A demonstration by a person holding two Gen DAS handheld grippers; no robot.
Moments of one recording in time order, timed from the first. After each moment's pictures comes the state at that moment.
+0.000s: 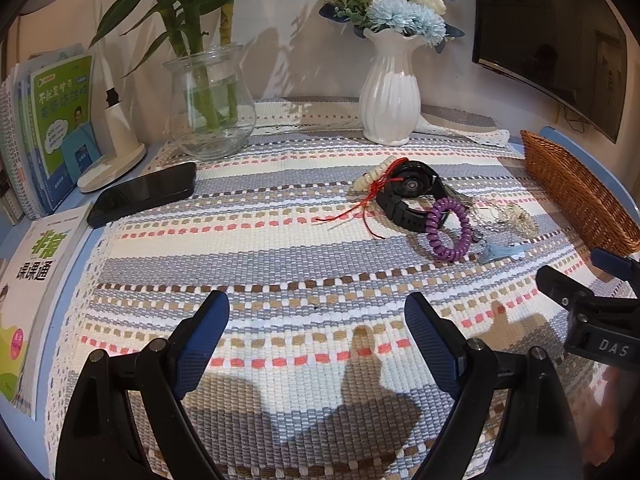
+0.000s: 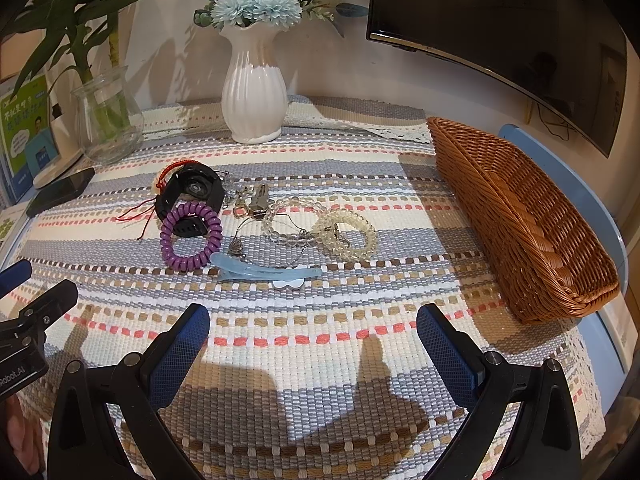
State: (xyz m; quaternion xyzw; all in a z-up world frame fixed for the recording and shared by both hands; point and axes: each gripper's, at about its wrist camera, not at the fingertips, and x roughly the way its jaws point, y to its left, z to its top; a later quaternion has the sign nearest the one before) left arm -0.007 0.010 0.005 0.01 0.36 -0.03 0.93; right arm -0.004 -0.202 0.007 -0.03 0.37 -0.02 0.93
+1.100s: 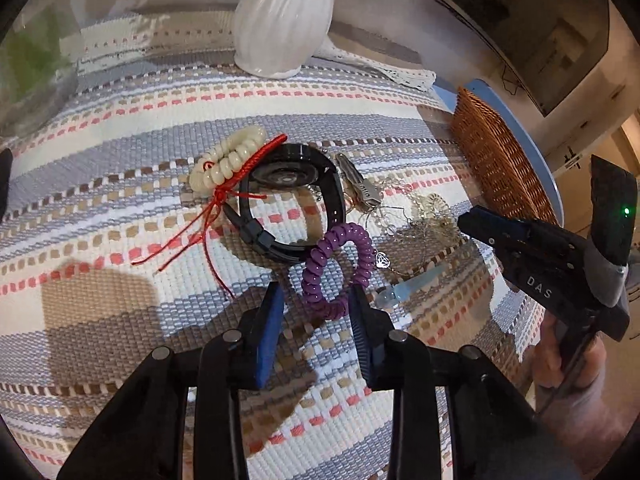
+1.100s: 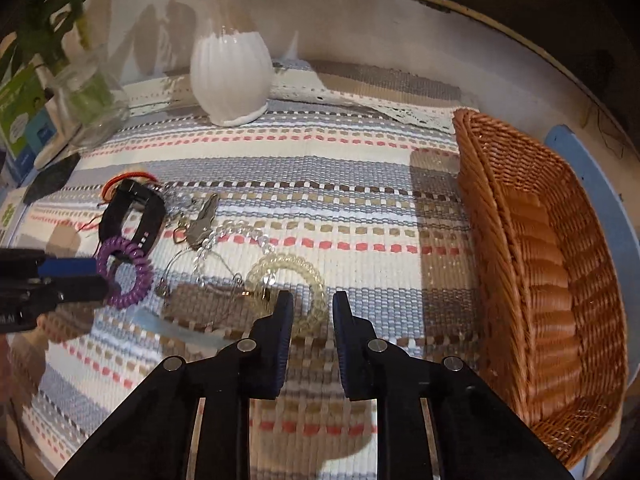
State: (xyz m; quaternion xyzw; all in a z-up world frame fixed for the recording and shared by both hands) left arm 0.107 -0.034 -0.006 -0.07 0.55 -0.24 0.80; right arm 0.096 -0.263 0.007 -0.05 0.47 0.06 0.88
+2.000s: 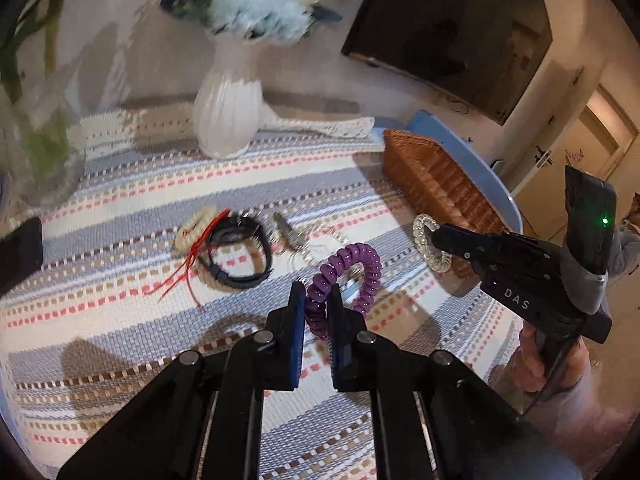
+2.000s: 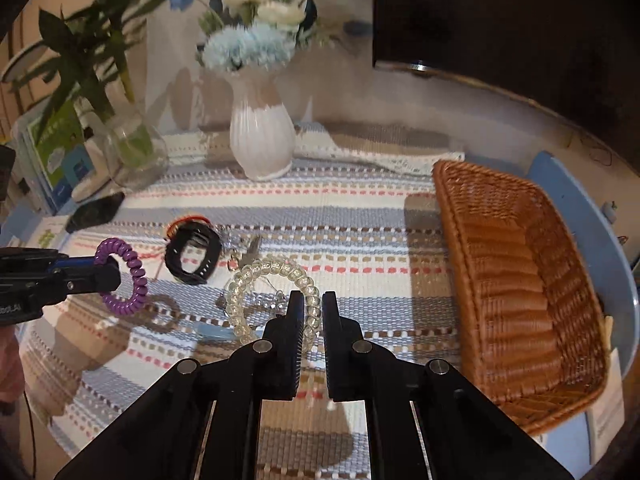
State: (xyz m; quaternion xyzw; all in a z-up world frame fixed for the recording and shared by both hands) left arm 0.058 -0.054 0.081 -0.04 0.45 -0.28 0.85; right arm 0.035 -0.270 0.072 -0.03 0.39 0.08 0.92
